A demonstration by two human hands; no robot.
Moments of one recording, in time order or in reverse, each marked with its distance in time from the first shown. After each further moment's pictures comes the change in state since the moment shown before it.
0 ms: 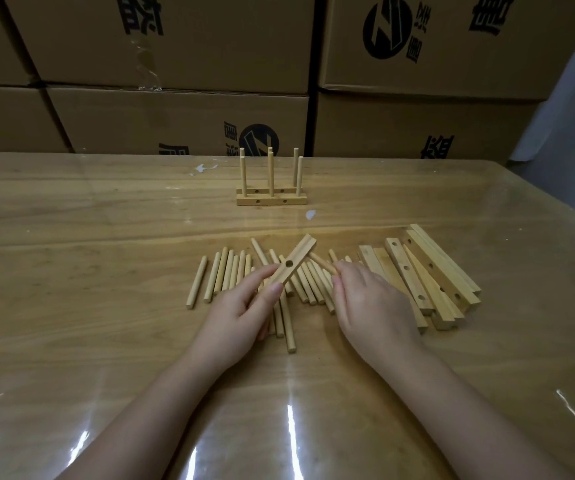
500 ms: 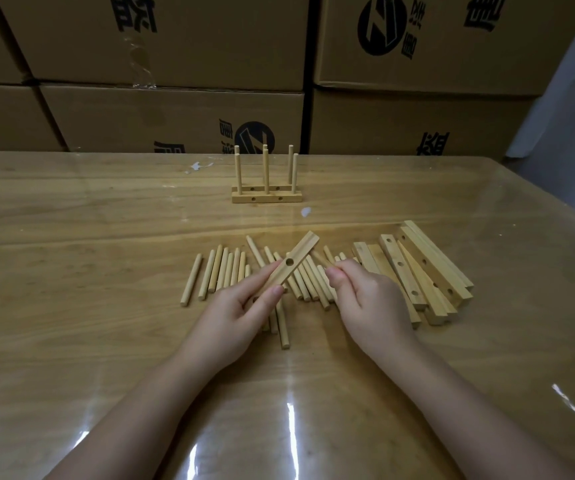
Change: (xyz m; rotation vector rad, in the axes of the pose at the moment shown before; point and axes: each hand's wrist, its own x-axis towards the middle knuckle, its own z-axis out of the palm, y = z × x) left_hand -0.005 0.015 0.001 0.025 -0.051 0.075; right_hand 0.000 0.008 0.001 0.302 0.002 0.076
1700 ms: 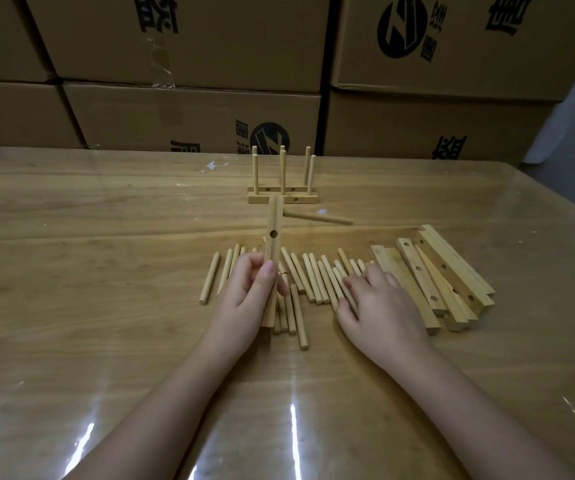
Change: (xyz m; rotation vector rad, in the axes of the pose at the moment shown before) left_hand 0.005 -0.004 -0.001 -0.199 0.217 -0.027; right_hand -0.003 0.005 0.016 -0.400 -0.201 0.099
